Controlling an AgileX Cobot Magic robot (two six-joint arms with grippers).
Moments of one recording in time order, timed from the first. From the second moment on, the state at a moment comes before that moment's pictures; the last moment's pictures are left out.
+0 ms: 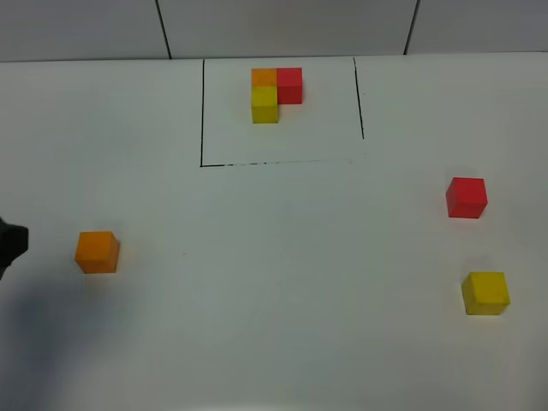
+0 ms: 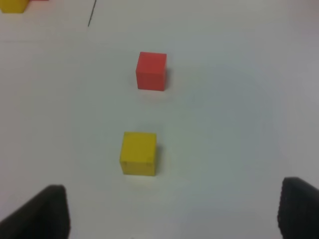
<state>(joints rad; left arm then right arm) -0.07 0.93 -0.71 -0.08 0.73 0.07 -0.03 0.05 -0.50 0.10 1.06 -0.06</state>
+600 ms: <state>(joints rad) -0.16 1.58 -0.95 -0.10 0.75 -0.01 -0.03 0.05 -0.50 0.10 1.06 -0.06</state>
